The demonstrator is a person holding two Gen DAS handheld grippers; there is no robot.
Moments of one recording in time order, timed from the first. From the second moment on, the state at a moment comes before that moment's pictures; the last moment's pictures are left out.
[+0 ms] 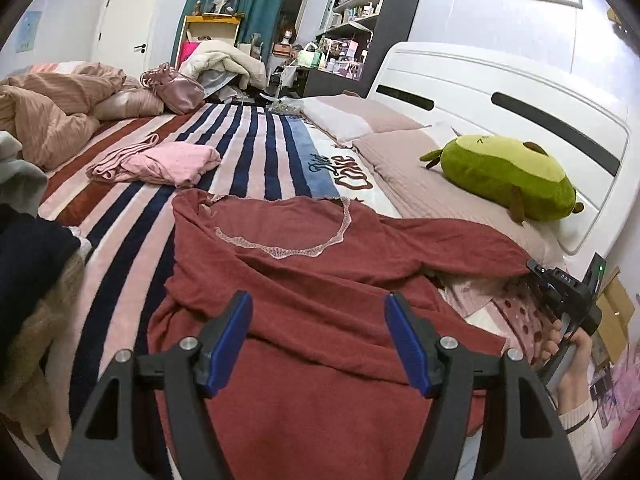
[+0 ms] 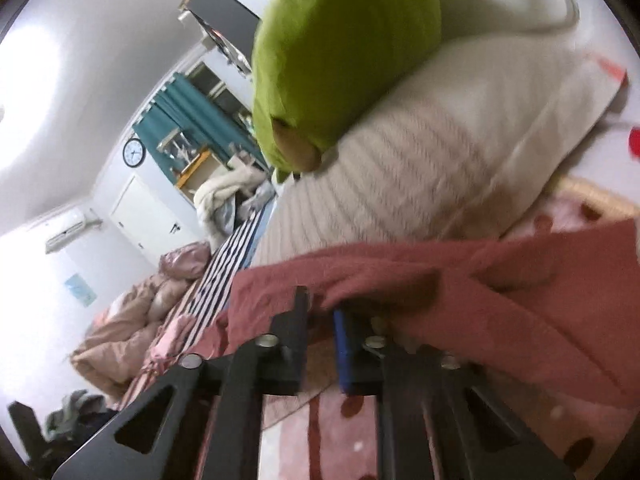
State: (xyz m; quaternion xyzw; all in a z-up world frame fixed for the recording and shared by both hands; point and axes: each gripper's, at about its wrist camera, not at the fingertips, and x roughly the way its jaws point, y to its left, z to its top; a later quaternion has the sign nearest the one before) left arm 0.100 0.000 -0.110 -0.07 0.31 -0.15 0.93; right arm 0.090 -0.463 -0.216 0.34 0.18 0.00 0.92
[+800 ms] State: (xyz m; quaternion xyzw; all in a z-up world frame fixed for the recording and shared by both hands) left arm 0.086 0.039 -0.109 -0.09 0.29 -0.16 0.94; right arm 0.109 -0.397 -0.198 0.31 0.26 0.08 0.91
